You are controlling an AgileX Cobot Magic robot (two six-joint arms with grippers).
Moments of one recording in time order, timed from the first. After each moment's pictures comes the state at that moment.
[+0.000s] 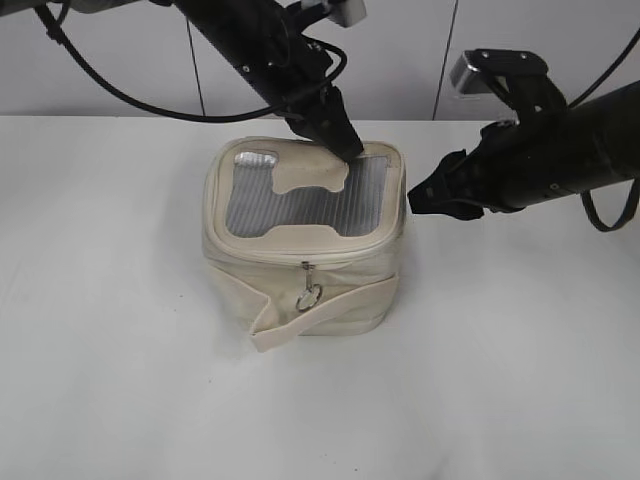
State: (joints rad) left arm -0.50 2.27 -2.07 -0.64 1.22 0.98; right arm 0.33 1.65 -0.90 1.06 0.34 -1.03
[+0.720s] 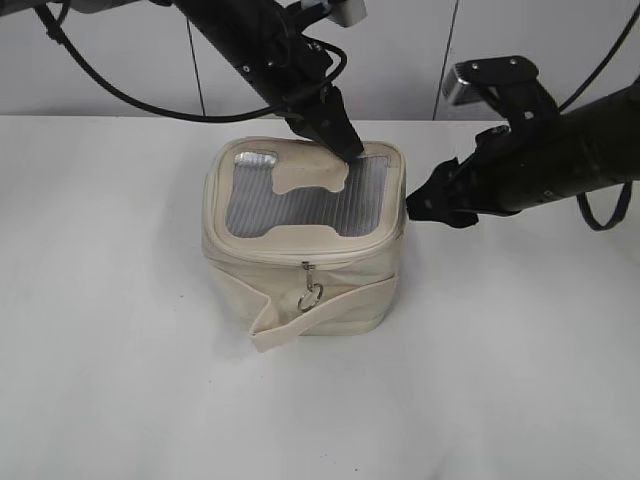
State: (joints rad) left arm -0.50 2.27 -2.07 -0.65 1.22 0.98; right arm 0.33 1.69 -0.90 1.06 0.30 -1.13
